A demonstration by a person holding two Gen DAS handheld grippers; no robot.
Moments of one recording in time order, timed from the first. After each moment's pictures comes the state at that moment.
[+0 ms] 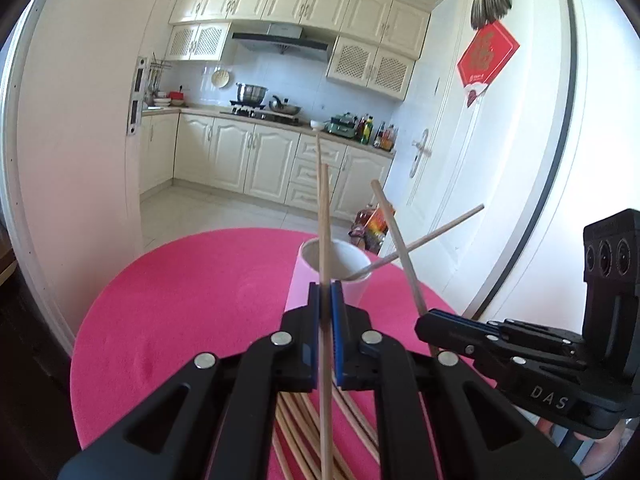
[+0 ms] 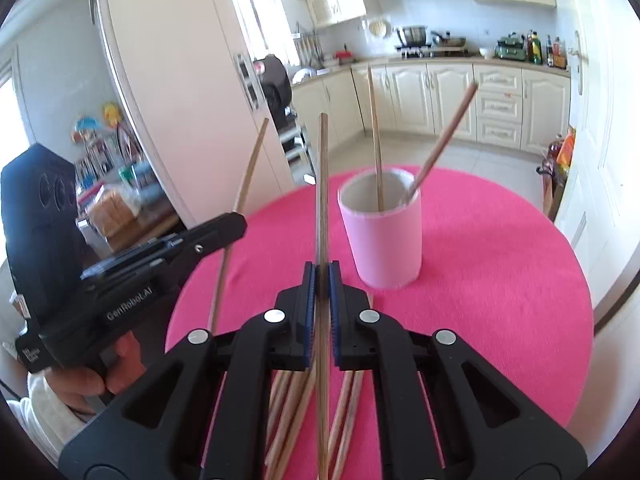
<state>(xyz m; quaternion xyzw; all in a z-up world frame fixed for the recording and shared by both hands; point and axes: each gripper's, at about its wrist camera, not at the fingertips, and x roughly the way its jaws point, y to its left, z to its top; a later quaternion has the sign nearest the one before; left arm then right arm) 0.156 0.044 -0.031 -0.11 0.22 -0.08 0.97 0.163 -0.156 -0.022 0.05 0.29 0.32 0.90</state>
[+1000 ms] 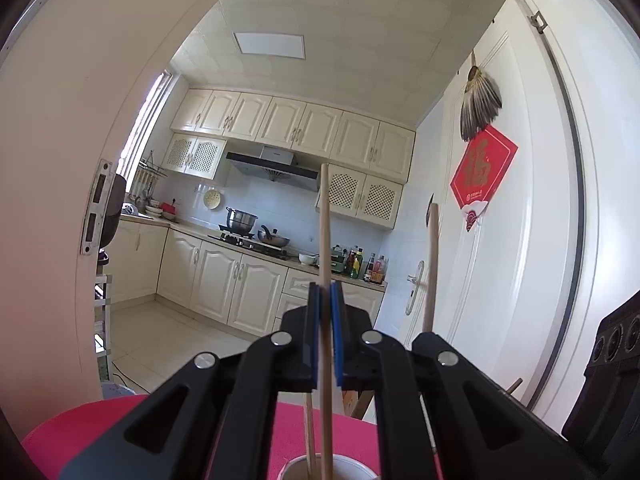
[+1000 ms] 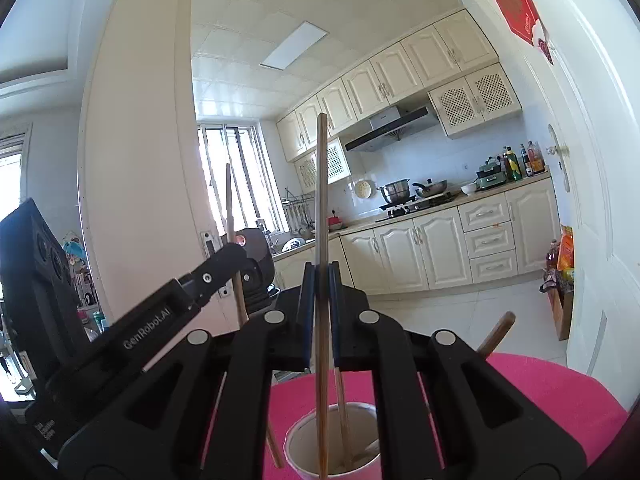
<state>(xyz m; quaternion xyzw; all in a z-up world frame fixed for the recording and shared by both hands) 0.255 0.035 0.009 -0.14 -0.03 -0.07 0.99 0.259 -0.167 -0.002 0.15 0.01 0.28 0.95</state>
